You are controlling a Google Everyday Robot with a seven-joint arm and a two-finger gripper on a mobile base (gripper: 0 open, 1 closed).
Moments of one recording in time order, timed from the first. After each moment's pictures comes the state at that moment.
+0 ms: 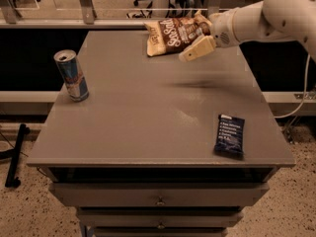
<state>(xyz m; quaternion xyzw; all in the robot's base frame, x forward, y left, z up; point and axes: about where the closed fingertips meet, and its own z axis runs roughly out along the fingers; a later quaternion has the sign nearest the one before) 0.735 -0.130 0.911 -0.45 0.74 0.13 0.48</state>
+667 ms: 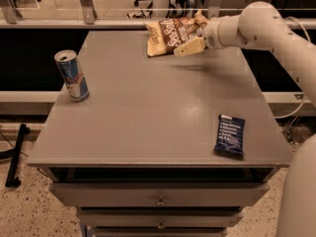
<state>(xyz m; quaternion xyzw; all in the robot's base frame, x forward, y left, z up) 0.817 -0.141 0.875 -0.37 0.77 0.08 0.52</state>
